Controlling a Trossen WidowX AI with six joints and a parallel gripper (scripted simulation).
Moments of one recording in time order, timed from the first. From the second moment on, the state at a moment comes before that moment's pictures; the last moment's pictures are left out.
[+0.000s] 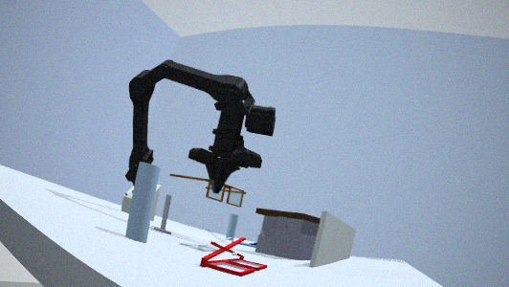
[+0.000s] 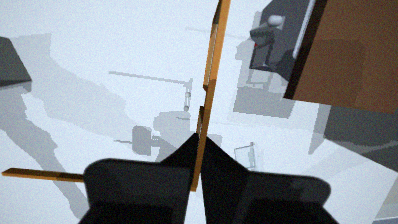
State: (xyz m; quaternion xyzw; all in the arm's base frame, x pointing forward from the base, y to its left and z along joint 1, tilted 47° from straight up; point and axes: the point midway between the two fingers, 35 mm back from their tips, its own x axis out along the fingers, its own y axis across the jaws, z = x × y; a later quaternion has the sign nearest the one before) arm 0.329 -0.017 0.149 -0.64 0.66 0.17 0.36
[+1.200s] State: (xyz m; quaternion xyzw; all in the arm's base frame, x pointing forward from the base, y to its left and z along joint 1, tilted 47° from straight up) arm 0.290 0.014 0.081 -0.64 0.66 0.16 0.36
